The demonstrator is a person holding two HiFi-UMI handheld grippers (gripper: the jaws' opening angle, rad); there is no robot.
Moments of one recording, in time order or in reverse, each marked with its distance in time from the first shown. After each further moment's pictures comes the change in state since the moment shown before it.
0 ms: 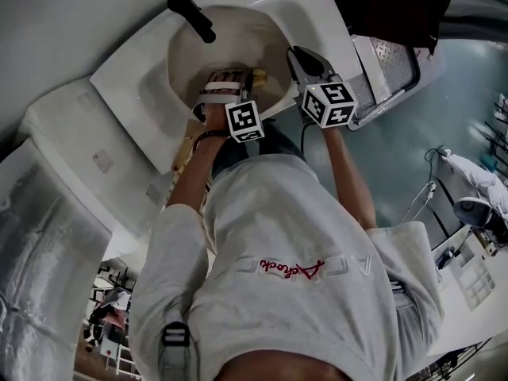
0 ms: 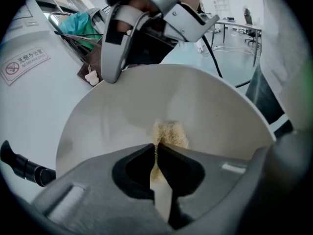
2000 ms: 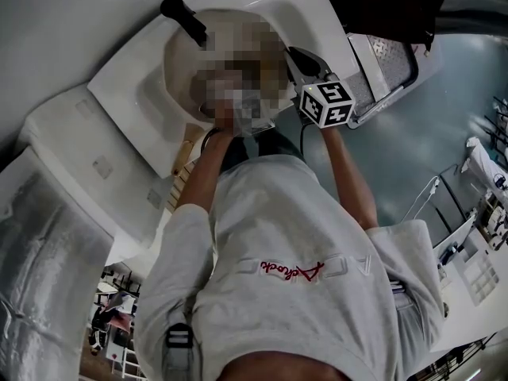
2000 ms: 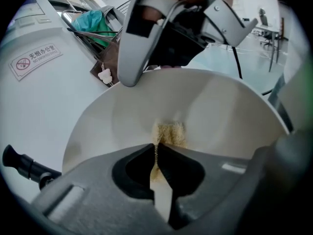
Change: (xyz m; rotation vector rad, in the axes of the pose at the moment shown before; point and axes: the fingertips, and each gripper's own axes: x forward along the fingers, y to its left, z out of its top) left arm 0.015 0.031 0.016 -0.119 0.007 0.104; right arm 0.001 0.000 -0.001 0.003 0.011 0.009
